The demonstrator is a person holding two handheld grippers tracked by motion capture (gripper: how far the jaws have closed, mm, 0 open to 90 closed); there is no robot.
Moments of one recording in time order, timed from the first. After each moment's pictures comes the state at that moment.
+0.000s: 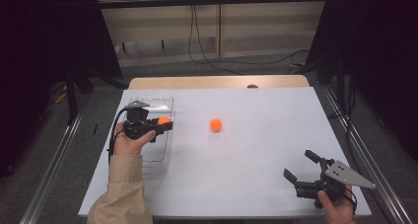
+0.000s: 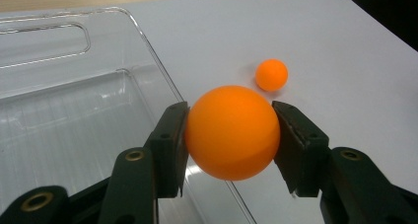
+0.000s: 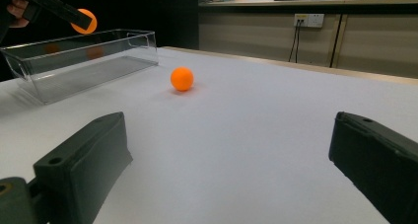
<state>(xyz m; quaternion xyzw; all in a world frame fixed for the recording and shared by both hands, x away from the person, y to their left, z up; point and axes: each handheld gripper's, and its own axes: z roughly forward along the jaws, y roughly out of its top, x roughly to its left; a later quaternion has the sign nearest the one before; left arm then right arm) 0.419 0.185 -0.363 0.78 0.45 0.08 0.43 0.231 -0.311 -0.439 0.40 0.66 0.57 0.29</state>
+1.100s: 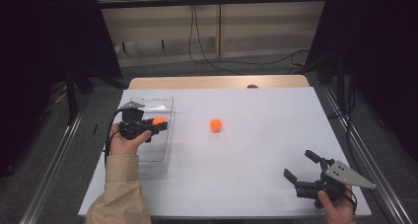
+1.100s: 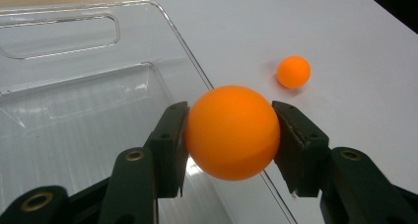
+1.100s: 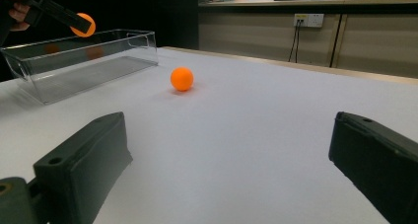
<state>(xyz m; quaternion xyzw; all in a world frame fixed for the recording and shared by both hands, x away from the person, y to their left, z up) 0.422 0.198 -0.369 0.78 0.46 0.10 0.42 0.231 -0.311 -0.439 0.40 0.66 0.57 0.29</state>
